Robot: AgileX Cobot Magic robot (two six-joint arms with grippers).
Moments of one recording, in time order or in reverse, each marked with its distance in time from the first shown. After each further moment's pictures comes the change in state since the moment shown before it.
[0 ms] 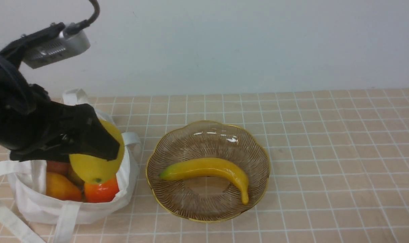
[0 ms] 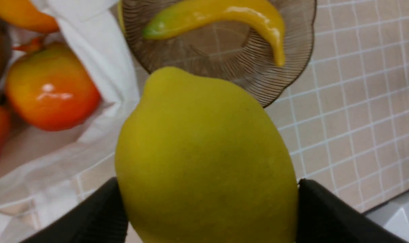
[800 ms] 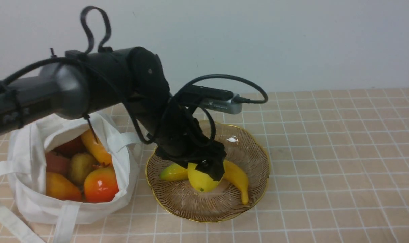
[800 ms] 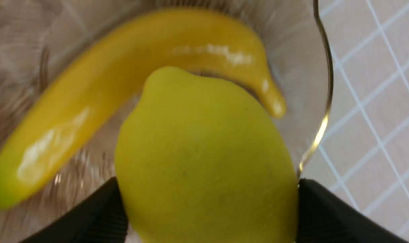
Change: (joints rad) right arm 0.000 0.000 0.000 0.000 0.000 0.000; left arm -0.428 0.604 -0.243 0.137 -0.339 0.062
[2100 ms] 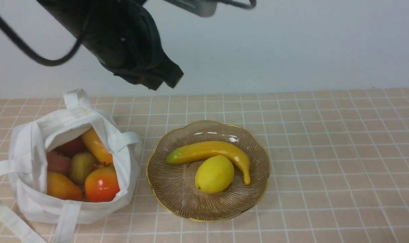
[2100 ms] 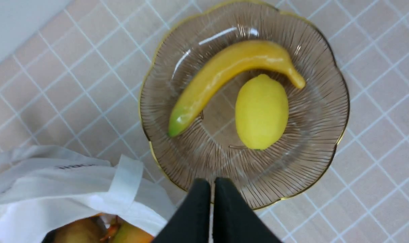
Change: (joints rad) right arm 0.000 0.000 0.000 -0.001 0.000 0.000; left arm -0.005 -0.375 -0.289 0.364 0.354 -0.097
